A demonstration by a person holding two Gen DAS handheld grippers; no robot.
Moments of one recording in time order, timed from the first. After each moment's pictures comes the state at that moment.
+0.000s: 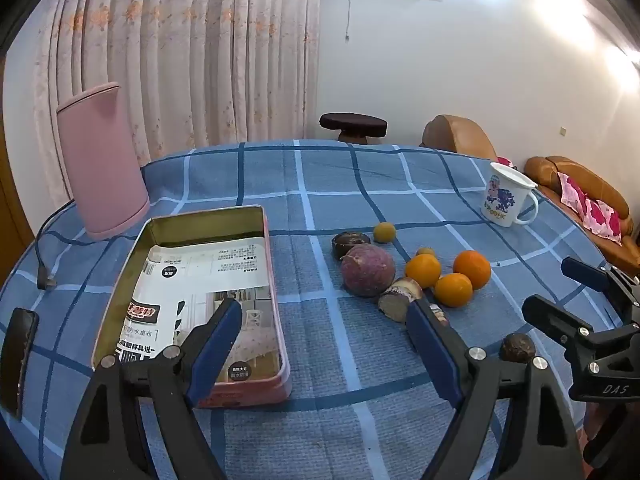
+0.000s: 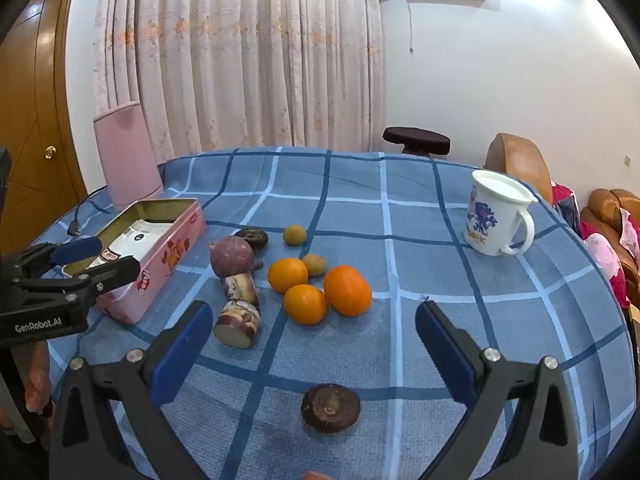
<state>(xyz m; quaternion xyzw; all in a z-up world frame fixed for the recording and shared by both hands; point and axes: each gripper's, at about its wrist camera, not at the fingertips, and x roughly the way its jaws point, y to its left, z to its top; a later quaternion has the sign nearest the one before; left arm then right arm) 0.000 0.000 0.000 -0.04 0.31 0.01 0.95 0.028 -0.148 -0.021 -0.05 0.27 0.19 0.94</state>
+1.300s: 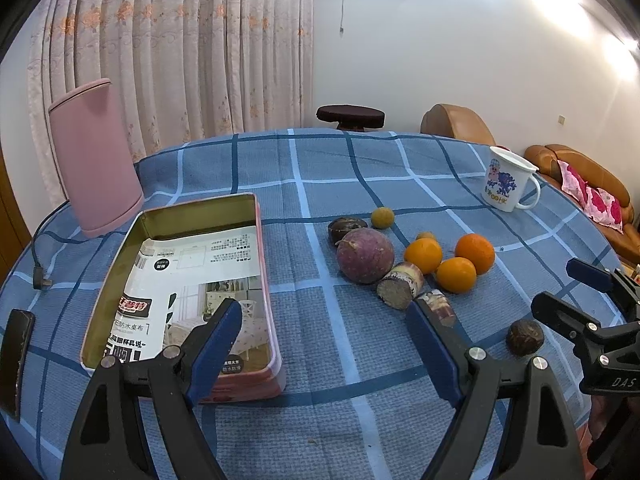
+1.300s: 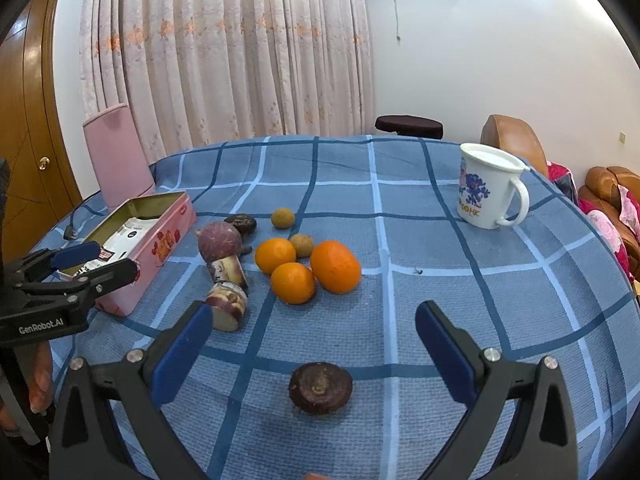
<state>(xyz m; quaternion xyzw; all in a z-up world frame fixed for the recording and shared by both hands) 0.001 -0.008 -0.014 -0.03 0.32 0.01 0.95 0.028 -0.162 -0.038 -0.02 0.28 0.18 0.94</state>
